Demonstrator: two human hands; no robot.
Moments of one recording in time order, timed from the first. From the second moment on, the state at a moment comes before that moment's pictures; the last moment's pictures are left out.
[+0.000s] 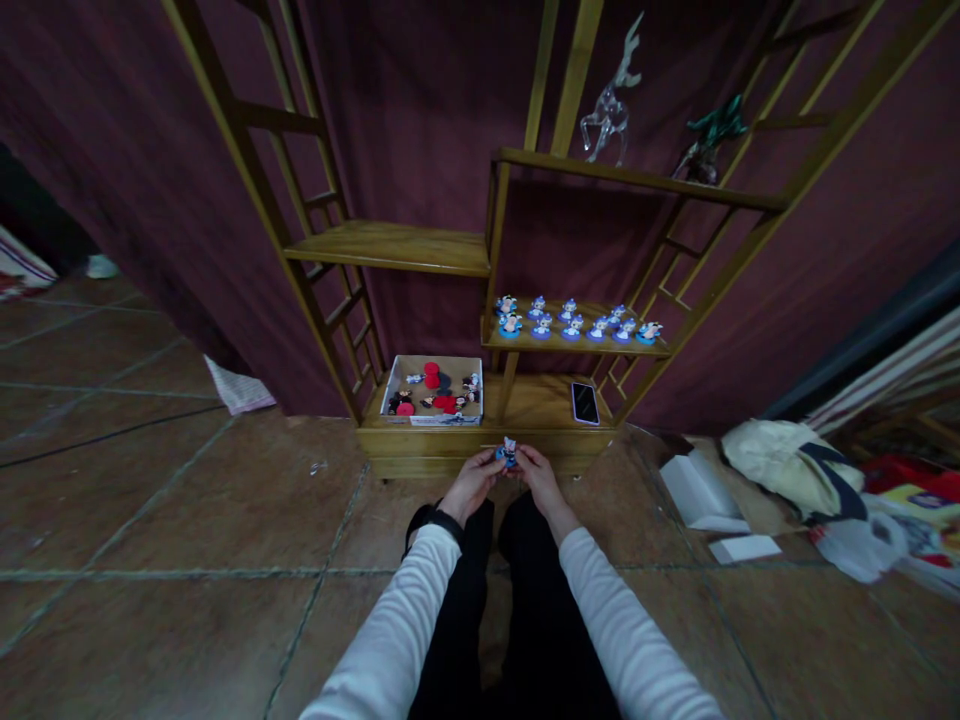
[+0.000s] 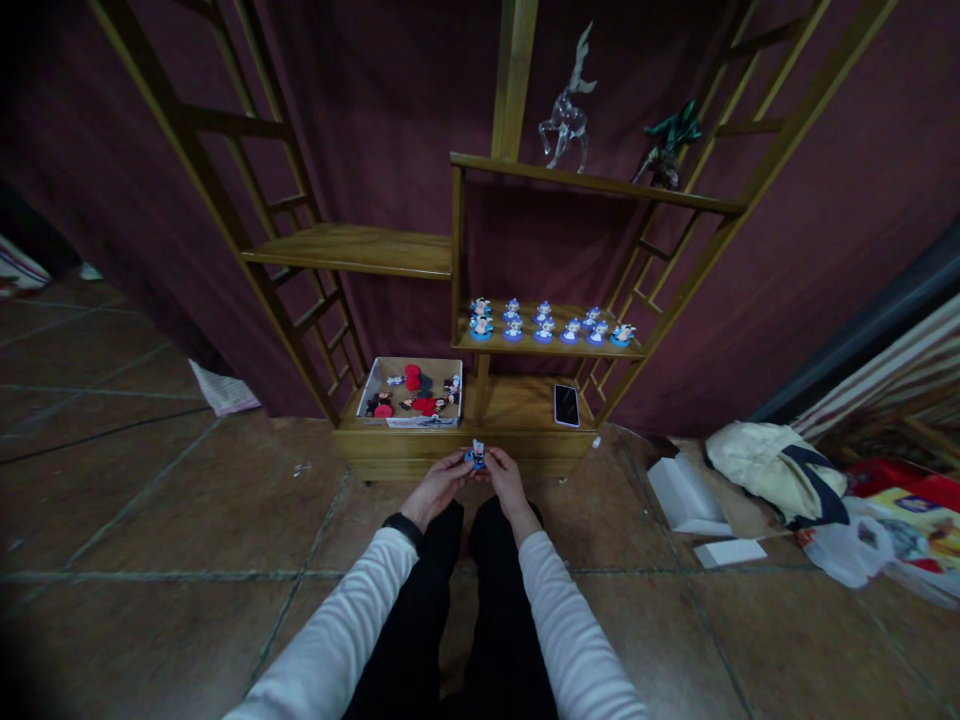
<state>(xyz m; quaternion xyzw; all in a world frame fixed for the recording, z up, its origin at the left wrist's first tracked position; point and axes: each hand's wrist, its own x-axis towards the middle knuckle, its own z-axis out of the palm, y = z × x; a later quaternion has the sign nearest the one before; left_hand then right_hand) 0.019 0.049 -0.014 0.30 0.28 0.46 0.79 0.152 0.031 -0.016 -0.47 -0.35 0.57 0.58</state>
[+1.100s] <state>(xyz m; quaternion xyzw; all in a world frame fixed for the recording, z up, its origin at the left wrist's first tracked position) 0.022 0.046 -0.014 0.36 0.34 0.54 0.68 0.154 0.025 -0.012 -0.49 -0.43 0.49 0.58</state>
